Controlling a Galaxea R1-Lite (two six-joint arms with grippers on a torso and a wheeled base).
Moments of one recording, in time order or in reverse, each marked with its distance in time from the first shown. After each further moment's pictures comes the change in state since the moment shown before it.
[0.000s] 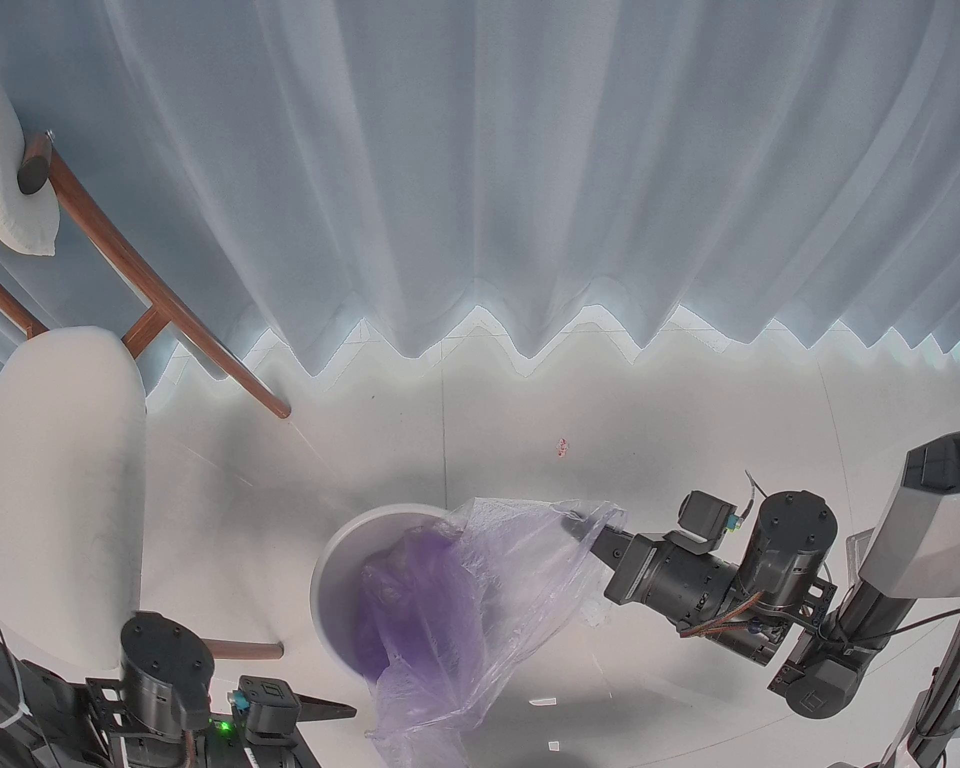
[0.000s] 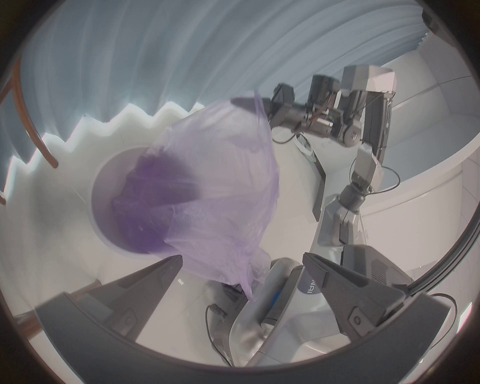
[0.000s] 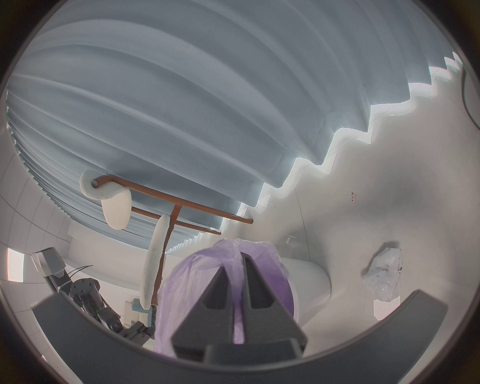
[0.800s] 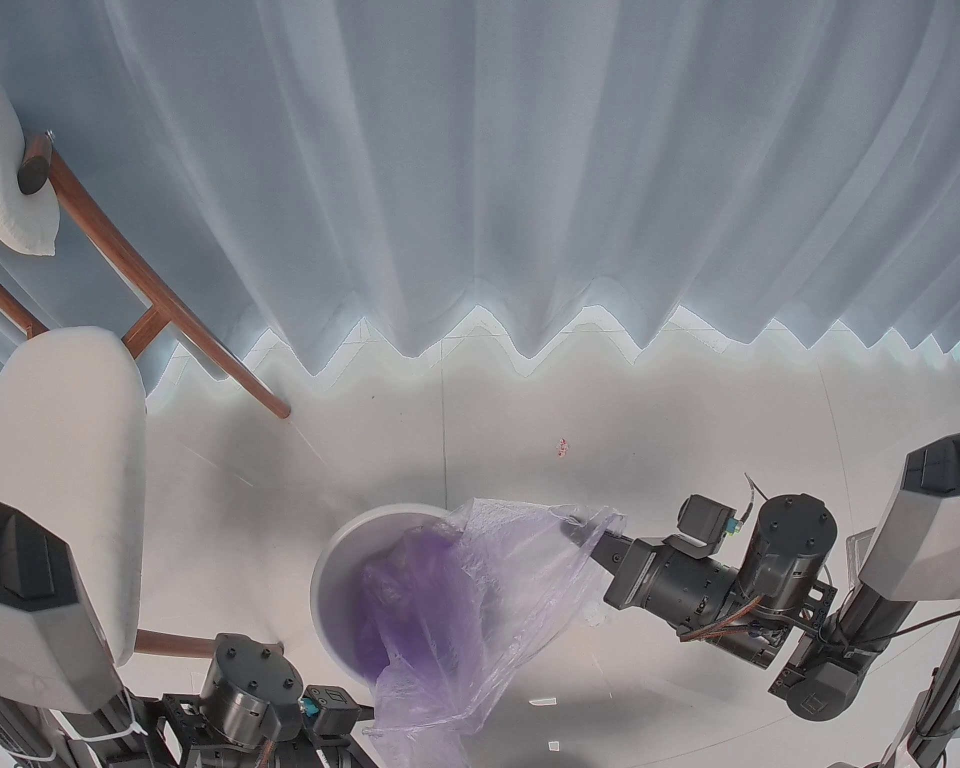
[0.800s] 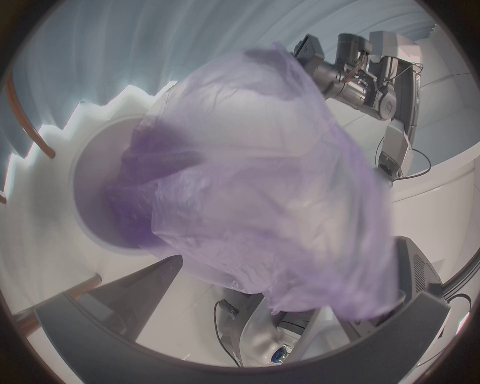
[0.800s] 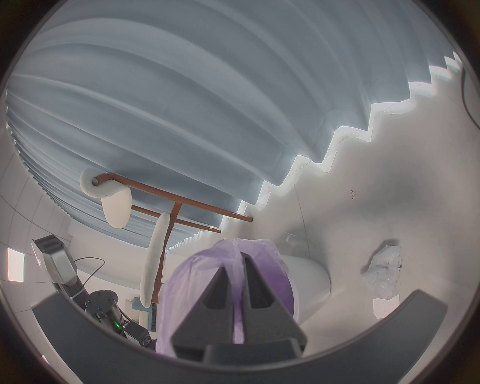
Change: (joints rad) left arm -0.050 0.344 0.000 -0.252 0.106 -0.012; right arm 0.006 0.000 0.009 0.000 0.000 0.000
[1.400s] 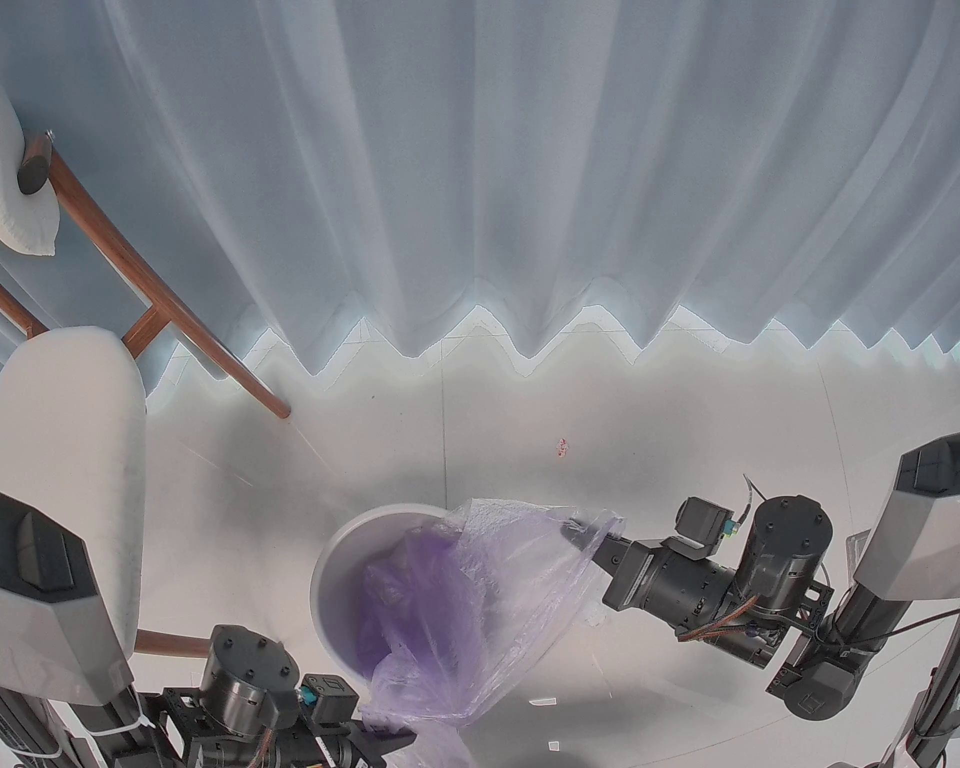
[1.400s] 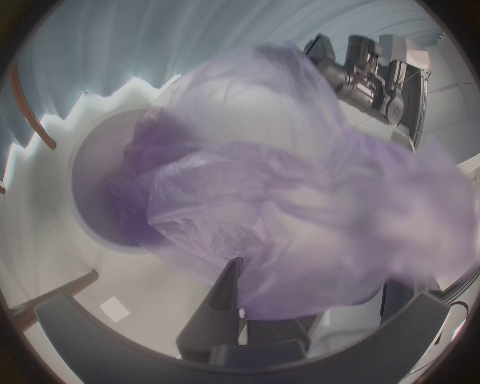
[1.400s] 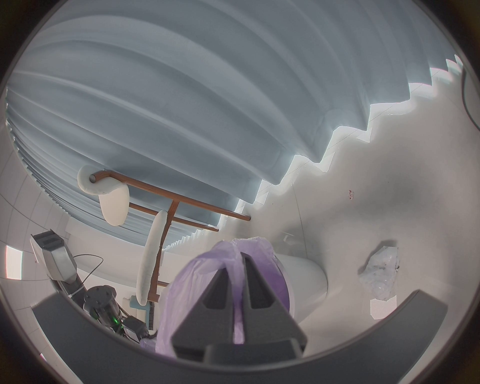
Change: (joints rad) left arm 0.031 0.037 0.000 -0.060 -0.018 -0.022; right arm -0.006 0.014 -0.001 0.000 0.001 -0.014
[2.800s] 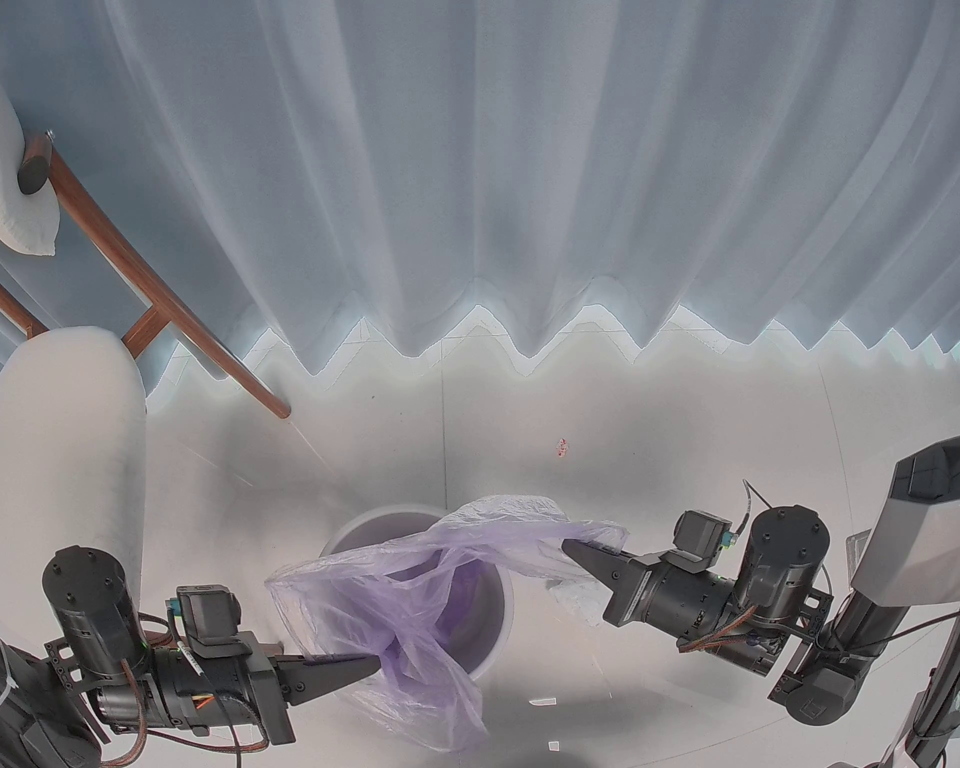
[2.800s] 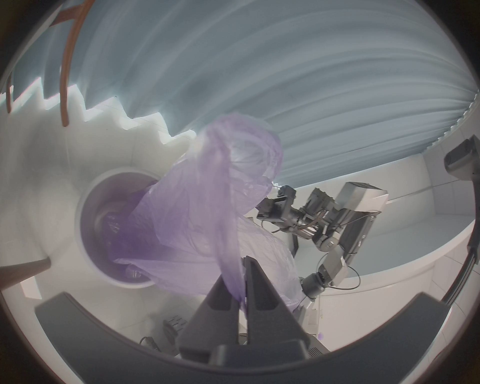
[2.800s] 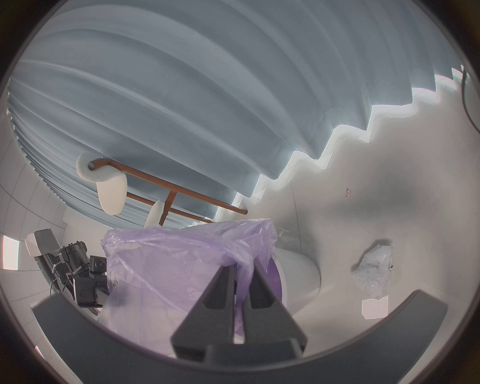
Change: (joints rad) left arm 0.197 -0.404 0.000 -0.027 -0.277 -0.435; right arm 0.005 0.009 0.030 0.000 0.005 -0.047
